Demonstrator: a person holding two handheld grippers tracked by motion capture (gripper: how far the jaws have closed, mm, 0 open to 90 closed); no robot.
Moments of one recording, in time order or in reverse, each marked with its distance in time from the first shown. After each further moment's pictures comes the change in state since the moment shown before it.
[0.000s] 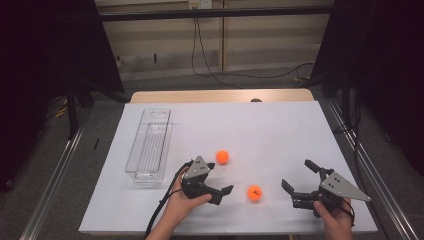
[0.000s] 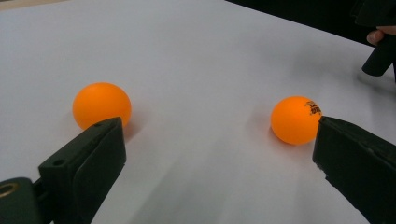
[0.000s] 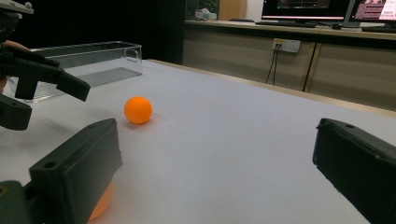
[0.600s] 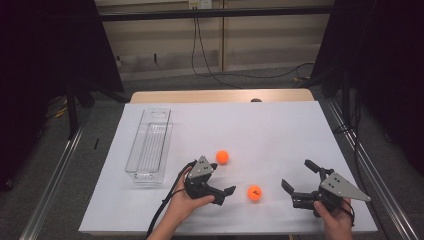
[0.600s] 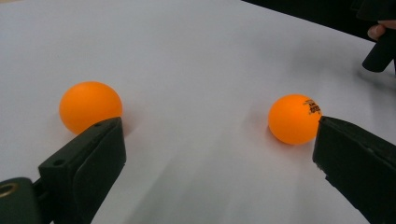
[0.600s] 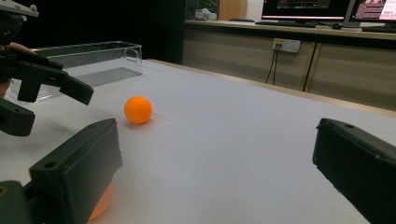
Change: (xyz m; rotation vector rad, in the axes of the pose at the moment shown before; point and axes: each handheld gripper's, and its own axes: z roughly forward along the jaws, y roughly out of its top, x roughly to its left) left arm -0.003 0.001 0.007 0.023 -0.007 0.004; right arm 0.000 0.000 0.000 0.000 0.000 0.000
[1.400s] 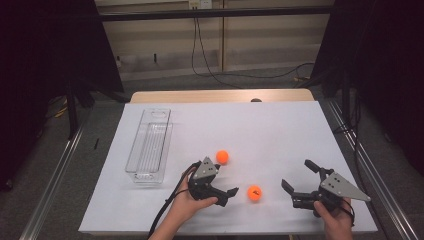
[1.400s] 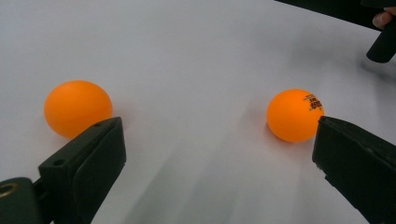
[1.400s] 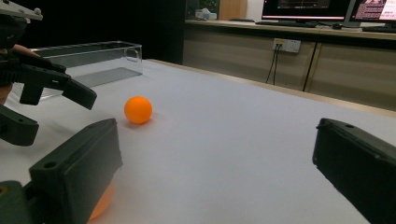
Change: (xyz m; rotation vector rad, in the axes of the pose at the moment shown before) left arm -0.005 0.002 0.007 0.030 0.004 0.024; right arm 0.000 0.000 0.000 0.000 0.001 0.000
